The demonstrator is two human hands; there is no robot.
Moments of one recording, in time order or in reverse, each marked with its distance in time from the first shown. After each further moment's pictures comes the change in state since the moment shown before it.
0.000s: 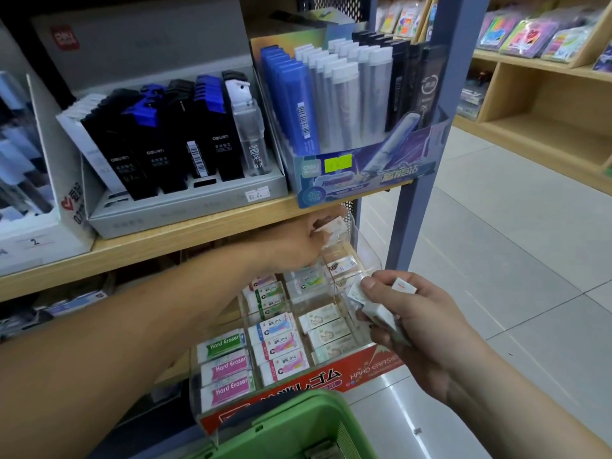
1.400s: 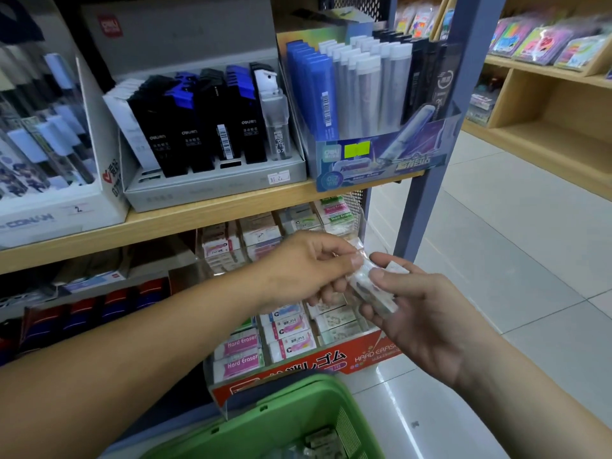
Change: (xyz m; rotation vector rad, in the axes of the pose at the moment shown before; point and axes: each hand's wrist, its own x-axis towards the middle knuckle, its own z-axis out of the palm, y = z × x) left_hand -0.079 0.015 0.019 -0.380 -0.081 -0.040; right_hand -0.008 -0.002 0.001 0.154 -0.315 0.040
